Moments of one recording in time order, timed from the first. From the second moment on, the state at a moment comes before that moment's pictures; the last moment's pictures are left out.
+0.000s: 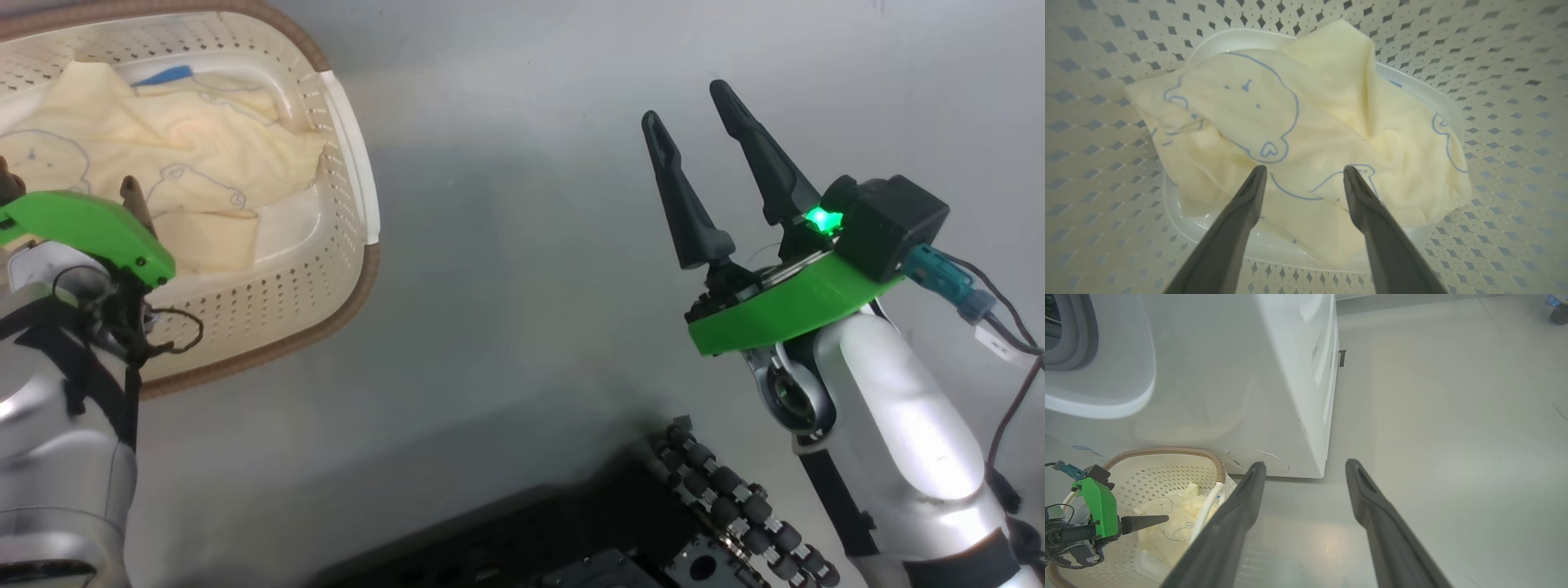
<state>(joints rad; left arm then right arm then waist) -0.94 0.18 0.05 1.09 -0.41 -0.03 0.10 -0.49 -0.05 0.34 0.12 0.33 0.13 -0.26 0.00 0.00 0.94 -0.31</state>
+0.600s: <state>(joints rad) -1.01 0.19 0.04 1.13 -0.43 -0.02 0.08 -0.50 -0.05 0.34 0.11 0.33 0.13 -0.26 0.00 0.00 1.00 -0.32</state>
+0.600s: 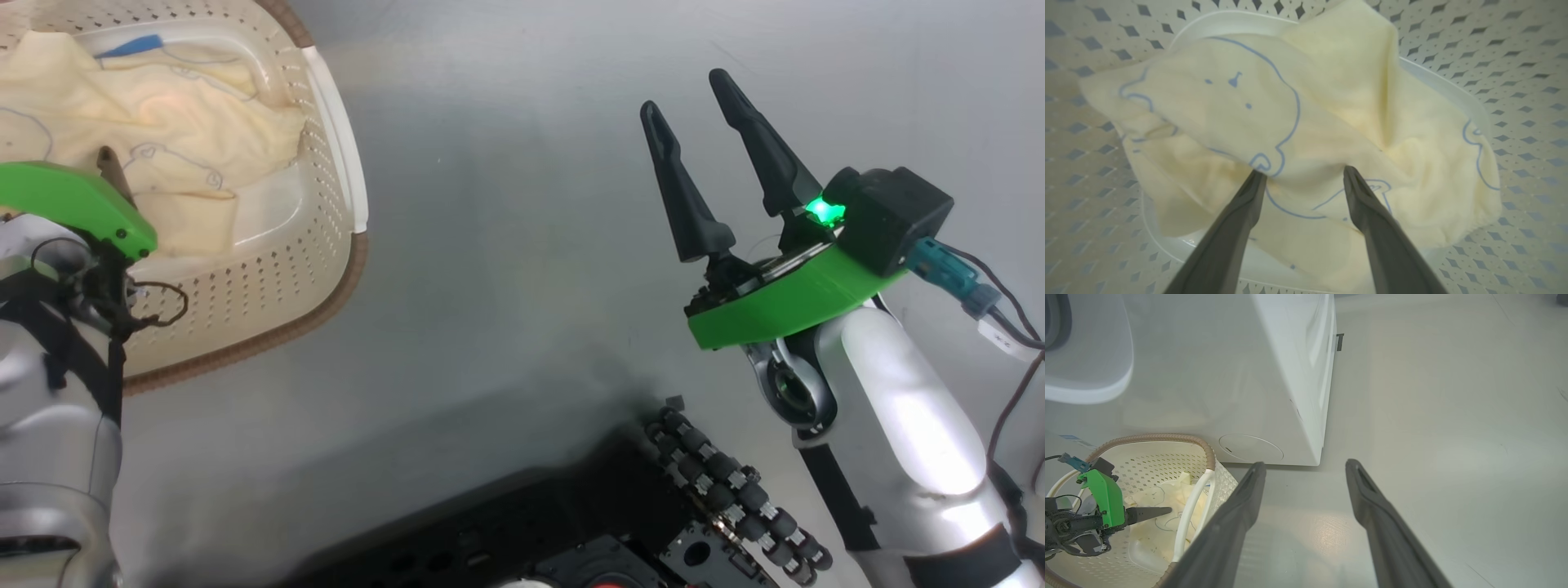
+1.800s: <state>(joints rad) -1.11 0.21 -0.01 1.22 -0.43 -0.04 0.00 -0.50 -0.05 0.32 0.10 0.32 0.13 -0.26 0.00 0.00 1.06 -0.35</state>
